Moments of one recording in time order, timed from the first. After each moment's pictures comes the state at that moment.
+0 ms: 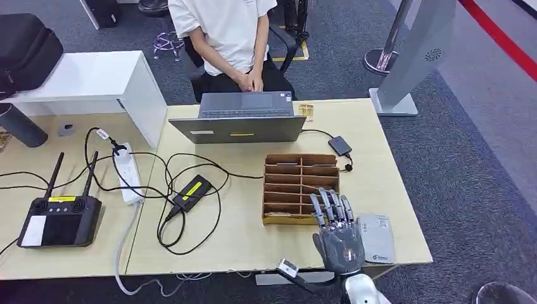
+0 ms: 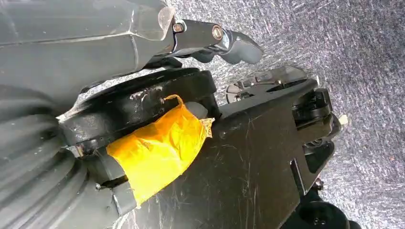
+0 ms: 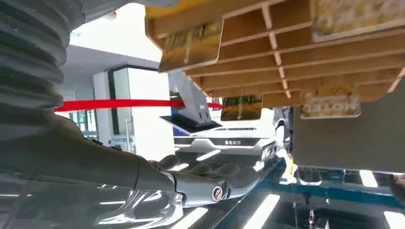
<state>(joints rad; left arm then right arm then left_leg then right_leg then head) -0.05 -0.18 -0.64 -0.19 0.54 0.10 -0.14 -0.08 -0.15 0.52 -1.15 1.56 -0.68 0.22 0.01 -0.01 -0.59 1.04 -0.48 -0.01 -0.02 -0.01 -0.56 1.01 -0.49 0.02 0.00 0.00</state>
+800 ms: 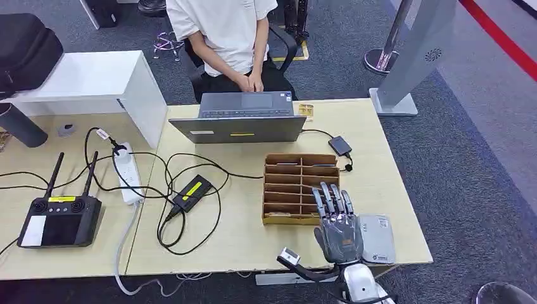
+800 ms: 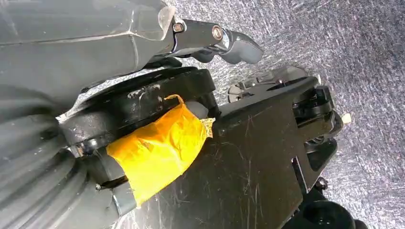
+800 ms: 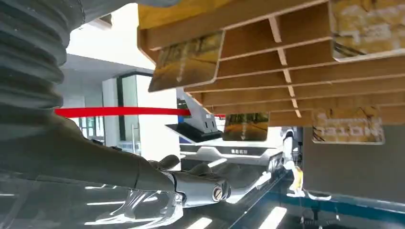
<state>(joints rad) -0.06 -0.18 -0.66 -0.19 0.53 0.10 -0.12 -0.12 -0.08 0.41 -1.02 1.55 -0.68 0.14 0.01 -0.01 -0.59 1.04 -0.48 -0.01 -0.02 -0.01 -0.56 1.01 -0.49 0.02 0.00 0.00</state>
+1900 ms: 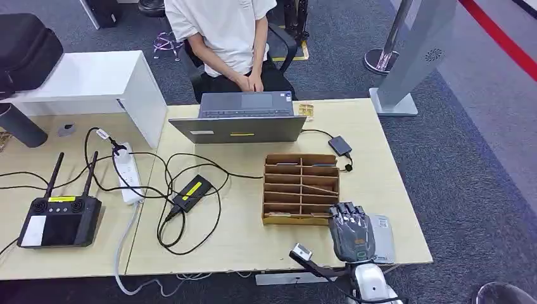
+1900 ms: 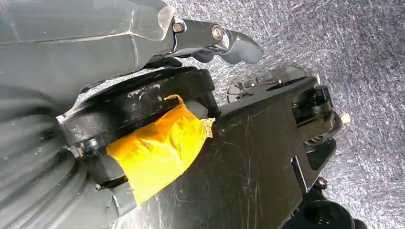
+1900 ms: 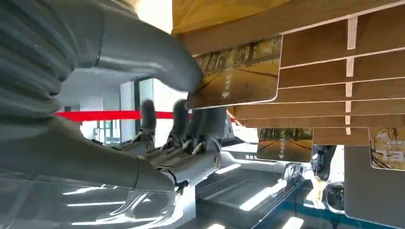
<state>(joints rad) -0.06 -0.18 -0.66 -0.19 0.53 0.10 -0.13 -0.10 -0.08 0.31 -1.00 1.53 -0.68 0.09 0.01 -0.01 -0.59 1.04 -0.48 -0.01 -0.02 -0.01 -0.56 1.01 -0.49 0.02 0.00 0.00</state>
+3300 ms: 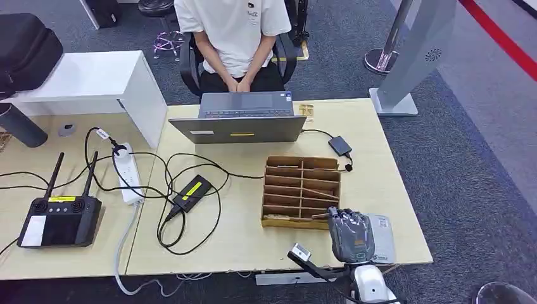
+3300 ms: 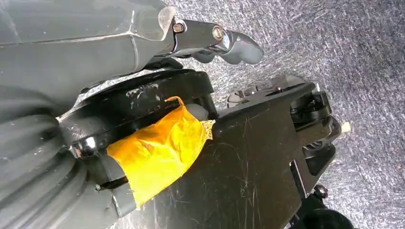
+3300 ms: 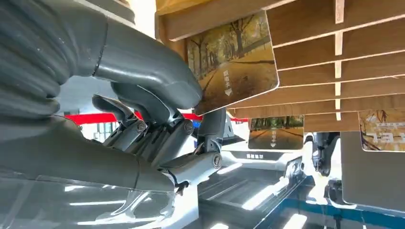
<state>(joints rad) -0.05 -0.19 -0.66 -0.19 0.51 0.17 -0.12 -0.08 -0.06 0.30 -1.04 1.53 -0.68 0.07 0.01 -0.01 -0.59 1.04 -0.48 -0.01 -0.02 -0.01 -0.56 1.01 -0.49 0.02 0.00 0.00</state>
